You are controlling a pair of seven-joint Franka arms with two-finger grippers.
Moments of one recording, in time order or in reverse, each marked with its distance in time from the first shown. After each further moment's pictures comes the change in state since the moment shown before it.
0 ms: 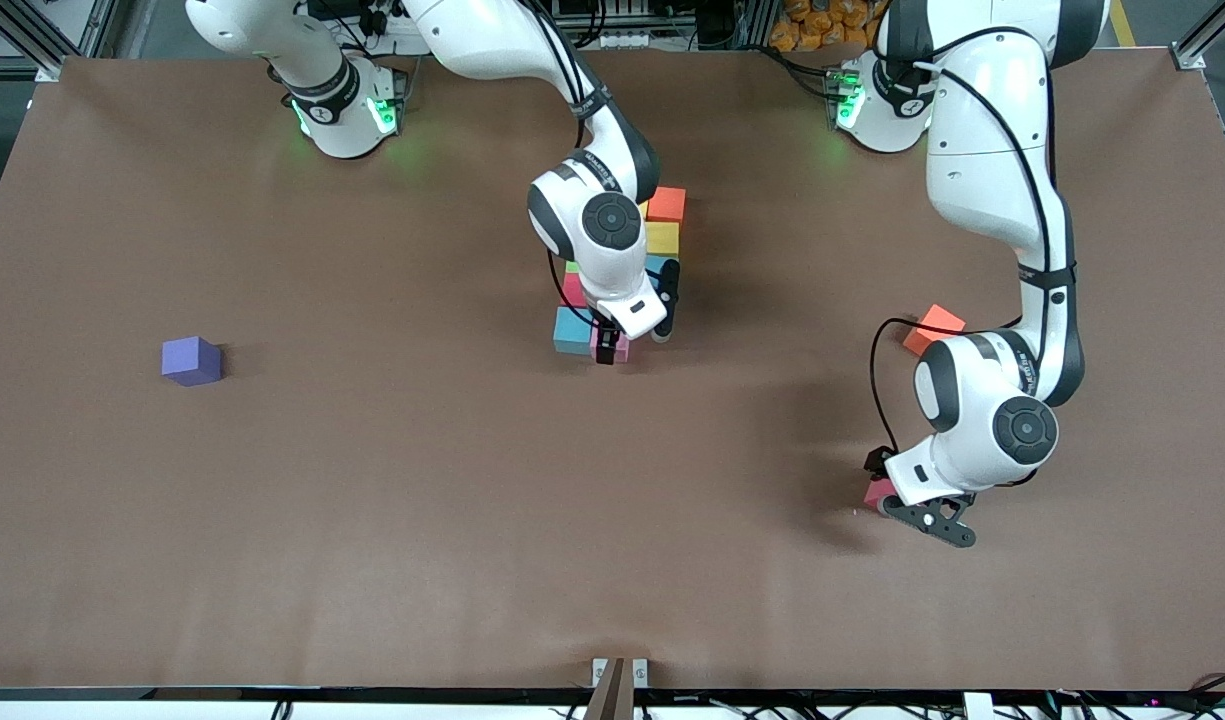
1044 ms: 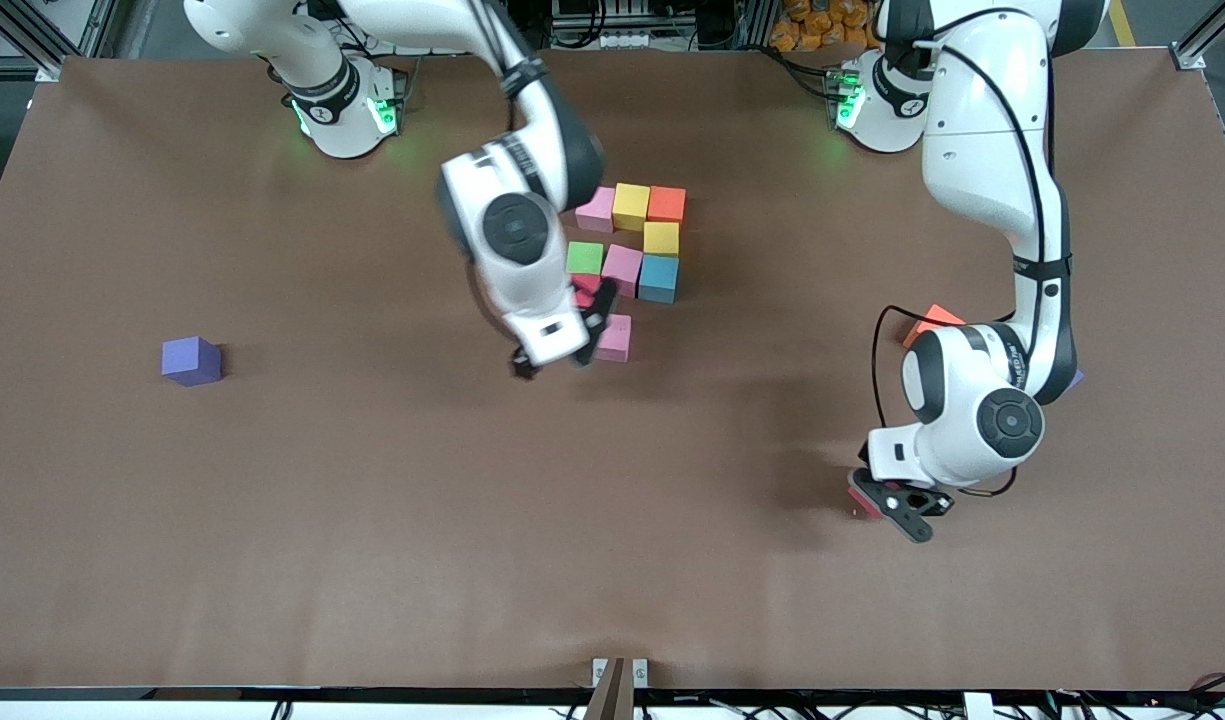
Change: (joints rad) left arm -0.025 -0.078 -0.059 -0.024 0.064 -0.030 0.311; right arm -0.071 -0.167 -0.230 0.010 0.000 -0.274 0.019
